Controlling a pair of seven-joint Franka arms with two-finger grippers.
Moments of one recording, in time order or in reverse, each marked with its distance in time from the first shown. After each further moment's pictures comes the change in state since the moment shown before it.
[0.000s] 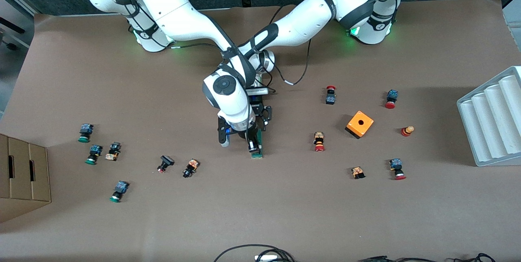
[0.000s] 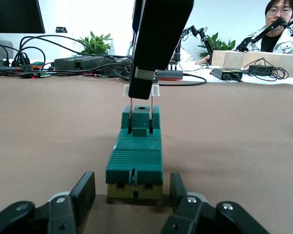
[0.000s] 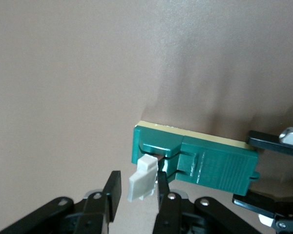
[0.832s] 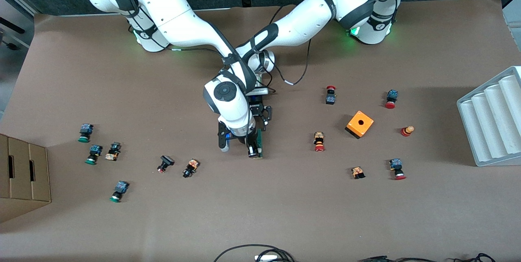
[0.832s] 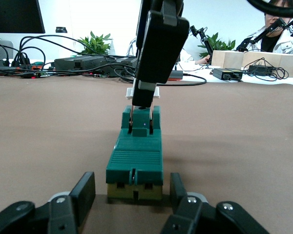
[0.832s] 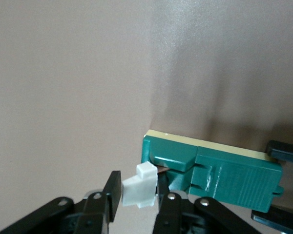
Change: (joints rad) left arm 0.000 0.000 0.000 0.000 0.000 0.000 0.000; right arm -0.015 0.050 -0.001 0.051 0.000 0.000 0.005
